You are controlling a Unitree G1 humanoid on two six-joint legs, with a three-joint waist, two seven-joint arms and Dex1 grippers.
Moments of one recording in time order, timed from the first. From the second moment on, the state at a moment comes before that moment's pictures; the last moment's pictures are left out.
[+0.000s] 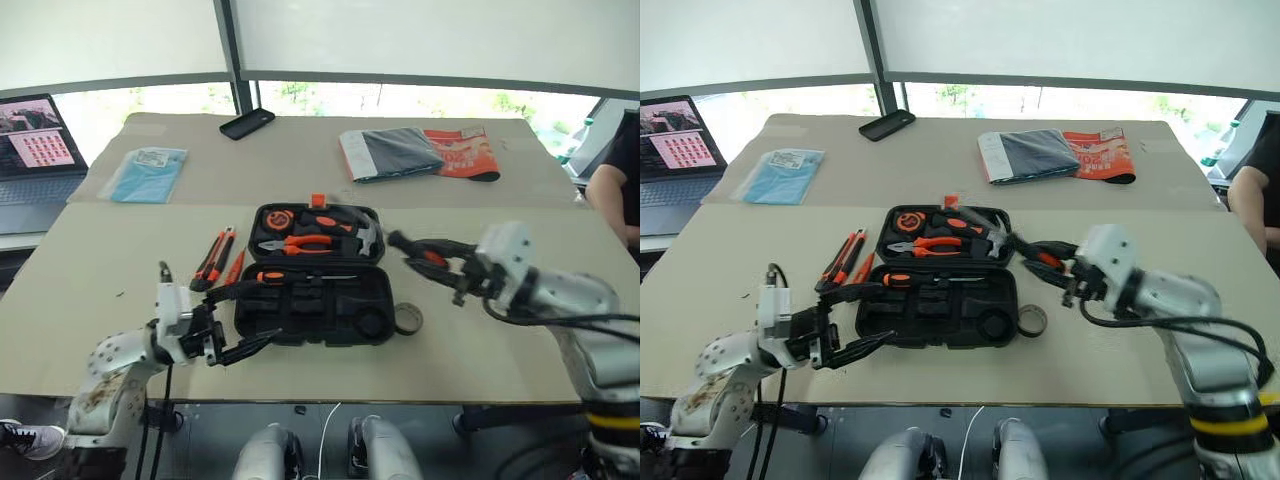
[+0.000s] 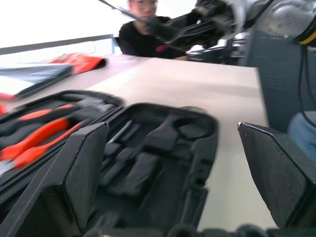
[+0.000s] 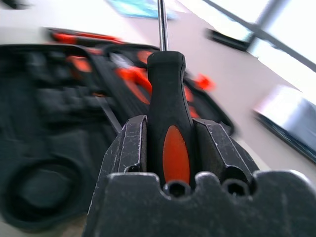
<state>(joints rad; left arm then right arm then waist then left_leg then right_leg) 0.04 0.56 0.18 -0.21 -0.58 0.04 -1.17 -0.36 -0.76 0.03 -0.28 0.39 0.29 0.95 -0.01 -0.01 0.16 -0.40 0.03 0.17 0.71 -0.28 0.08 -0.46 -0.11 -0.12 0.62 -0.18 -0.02</state>
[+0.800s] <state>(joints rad) 0.13 0.58 0.25 -0.16 -0.55 -0.02 -1.16 -0.73 -0.62 0.46 0.07 0.03 0.33 1.11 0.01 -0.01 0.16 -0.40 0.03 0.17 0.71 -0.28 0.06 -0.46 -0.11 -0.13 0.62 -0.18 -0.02</state>
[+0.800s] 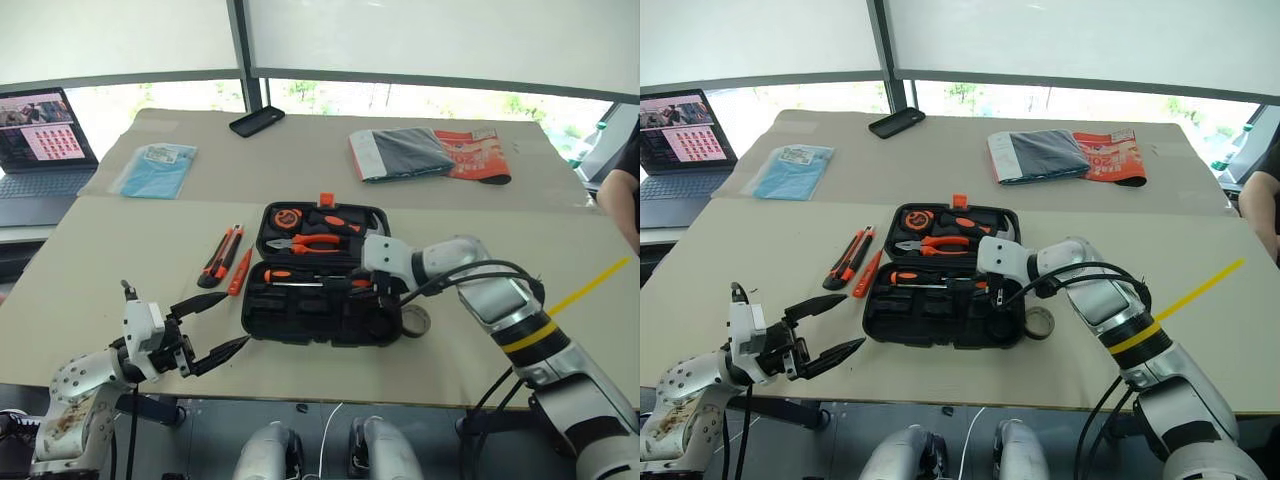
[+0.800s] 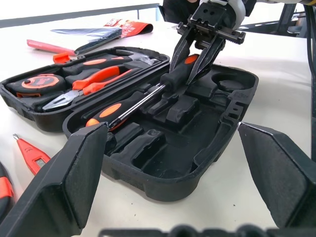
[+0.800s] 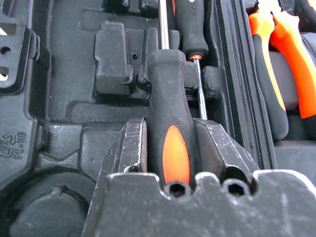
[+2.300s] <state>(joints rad) 0.13 0.59 0.24 -0.14 -0.53 -0.05 -1.15 -0.71 -0.53 0.22 0.22 0.27 0.10 1.31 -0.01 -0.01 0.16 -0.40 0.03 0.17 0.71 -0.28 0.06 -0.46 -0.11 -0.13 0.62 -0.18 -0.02</state>
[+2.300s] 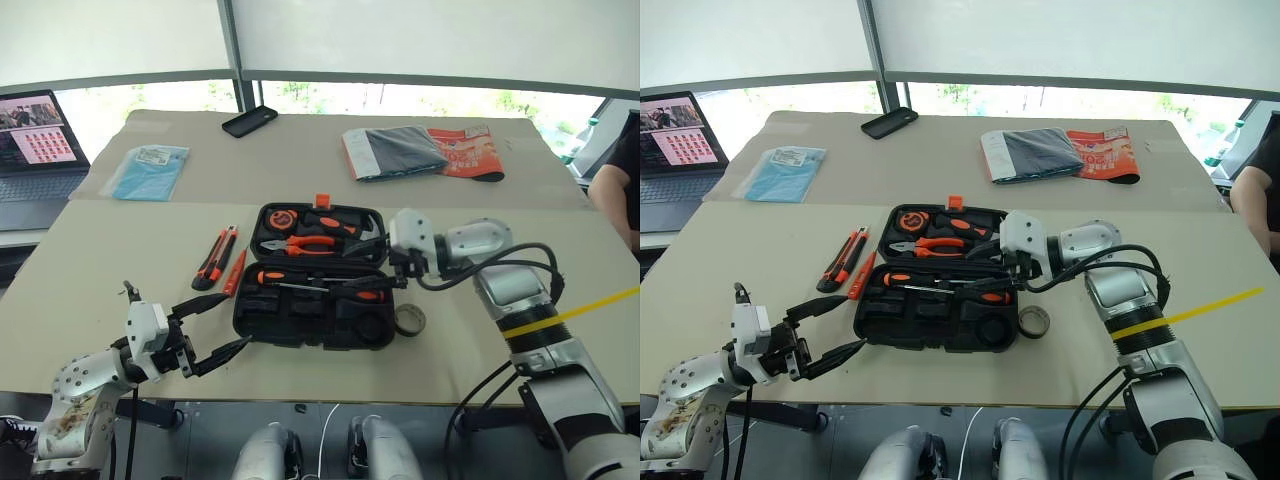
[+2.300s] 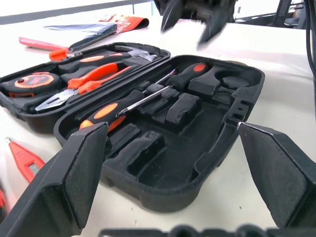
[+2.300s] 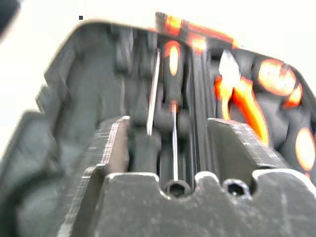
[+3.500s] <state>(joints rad) 0.11 0.58 0.26 -0.14 -0.54 -0.04 -1.06 -0.66 -0.36 0.31 0.43 -0.02 -0.27 1.06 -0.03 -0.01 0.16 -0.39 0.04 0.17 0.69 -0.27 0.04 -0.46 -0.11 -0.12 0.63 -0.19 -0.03</state>
